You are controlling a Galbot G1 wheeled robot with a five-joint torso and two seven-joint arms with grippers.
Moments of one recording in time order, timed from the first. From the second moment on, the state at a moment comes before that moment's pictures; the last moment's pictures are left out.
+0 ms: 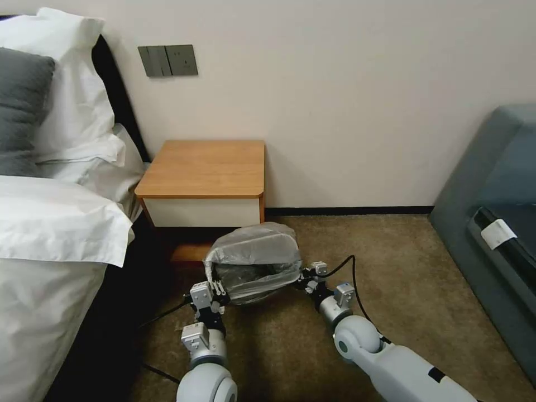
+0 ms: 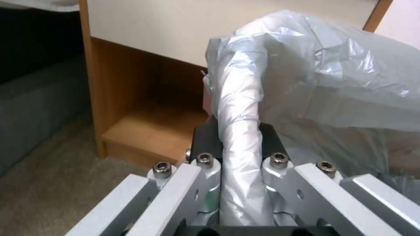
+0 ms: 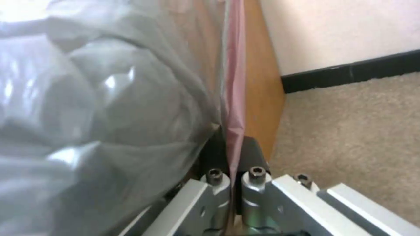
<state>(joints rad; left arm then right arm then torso) 1.57 -1.49 -0.25 -1.98 -0.21 -0.03 -0.44 -0.98 1.05 -0.22 1.48 0.87 0.21 0.03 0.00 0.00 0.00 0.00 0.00</state>
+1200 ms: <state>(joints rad) 1.58 -1.49 -0.25 -1.99 -0.20 -0.03 -0.43 -0.89 1.14 -0.25 1.27 0.86 0.23 -0.04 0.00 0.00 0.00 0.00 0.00</state>
